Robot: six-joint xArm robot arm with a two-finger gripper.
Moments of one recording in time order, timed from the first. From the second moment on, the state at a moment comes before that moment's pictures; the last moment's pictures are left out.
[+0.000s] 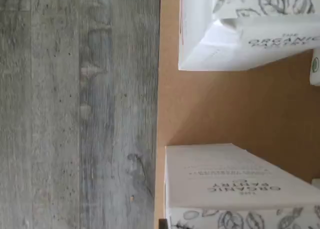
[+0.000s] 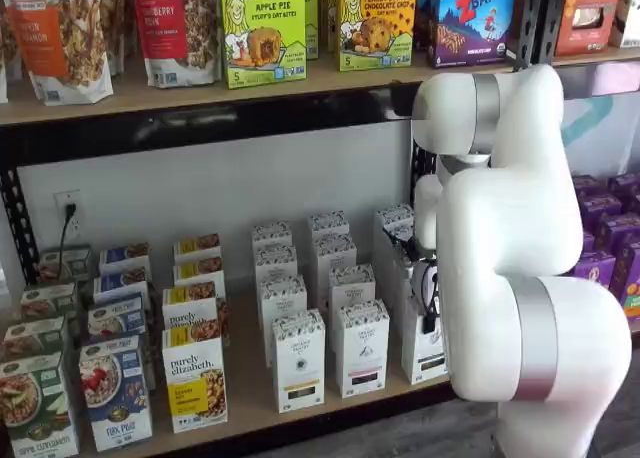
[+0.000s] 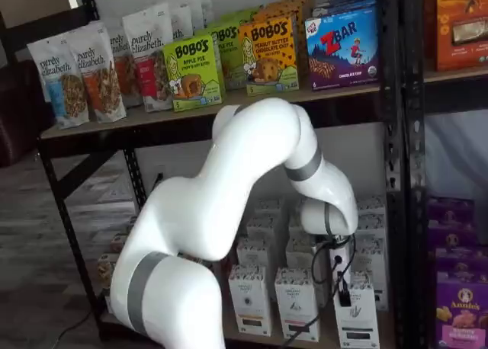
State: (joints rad) arm -0.30 1.08 -1.55 -0.13 0.44 -1.75
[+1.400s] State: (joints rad) arm -0.23 0.58 -0.84 -0.36 0.31 -1.45
